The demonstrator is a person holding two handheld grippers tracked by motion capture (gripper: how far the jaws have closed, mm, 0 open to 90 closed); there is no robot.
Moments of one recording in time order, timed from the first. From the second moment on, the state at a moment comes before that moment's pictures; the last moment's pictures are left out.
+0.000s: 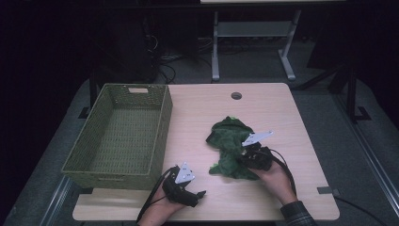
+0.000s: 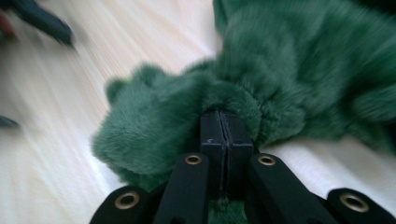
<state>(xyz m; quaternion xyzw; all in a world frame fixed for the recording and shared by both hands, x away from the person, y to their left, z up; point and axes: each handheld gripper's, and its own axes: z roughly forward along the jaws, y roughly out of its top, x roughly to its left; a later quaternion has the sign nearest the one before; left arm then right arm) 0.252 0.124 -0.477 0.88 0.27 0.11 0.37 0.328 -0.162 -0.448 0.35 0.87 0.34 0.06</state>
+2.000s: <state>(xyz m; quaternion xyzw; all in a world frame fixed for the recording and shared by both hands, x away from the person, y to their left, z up) 0.252 0.125 -0.477 0.88 0.27 0.11 0.37 0.261 -0.273 -0.465 0.39 0.84 0.37 0.06</state>
